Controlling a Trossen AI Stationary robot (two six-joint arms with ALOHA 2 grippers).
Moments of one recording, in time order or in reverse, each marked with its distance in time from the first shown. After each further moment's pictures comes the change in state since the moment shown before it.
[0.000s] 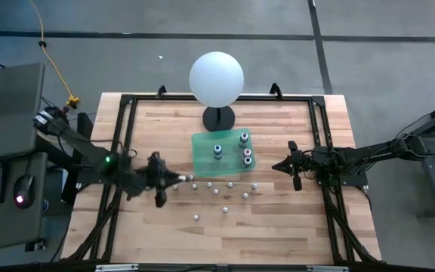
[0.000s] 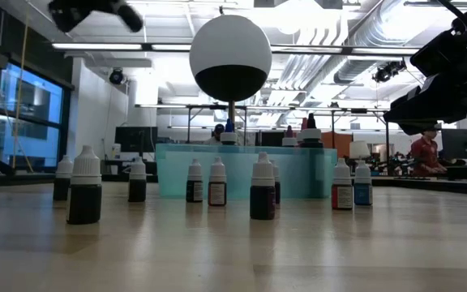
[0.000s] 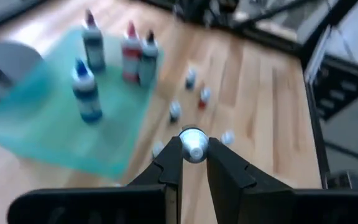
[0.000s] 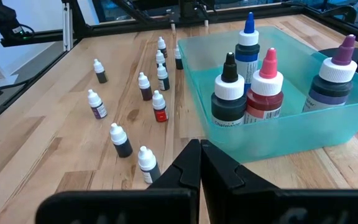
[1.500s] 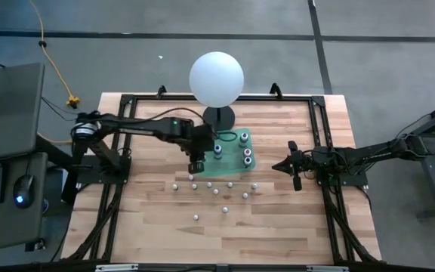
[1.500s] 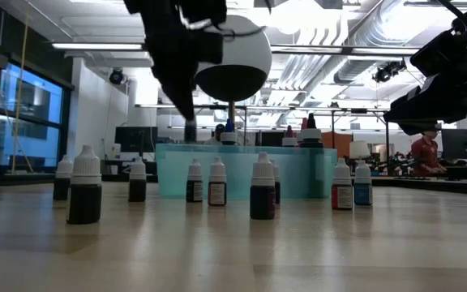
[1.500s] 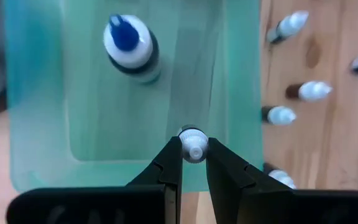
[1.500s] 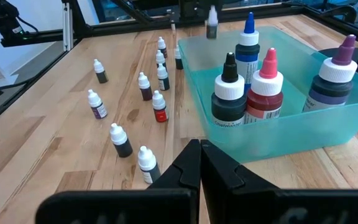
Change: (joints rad) left arm 0.694 0.634 0.478 -0.419 0.691 0.670; right arm 0.000 0.000 0.000 0.000 0.000 0.000
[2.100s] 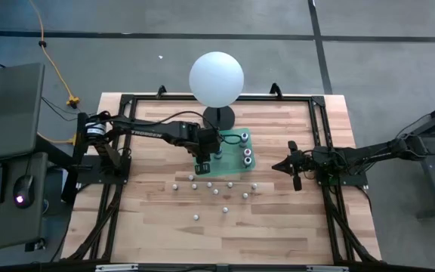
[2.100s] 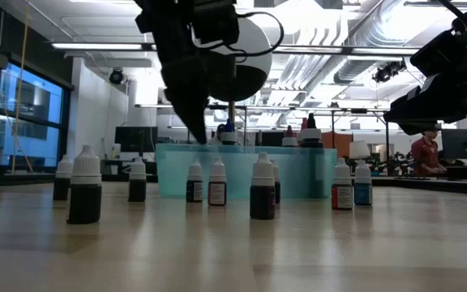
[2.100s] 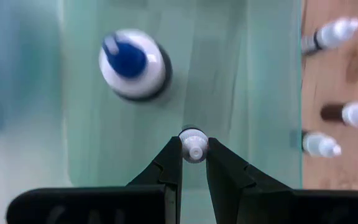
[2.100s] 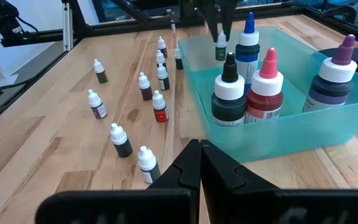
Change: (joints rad) left arm -0.001 0.094 -0.012 0.119 -0.049 0.007; right arm 0.000 0.000 0.000 0.000 0.000 0.000
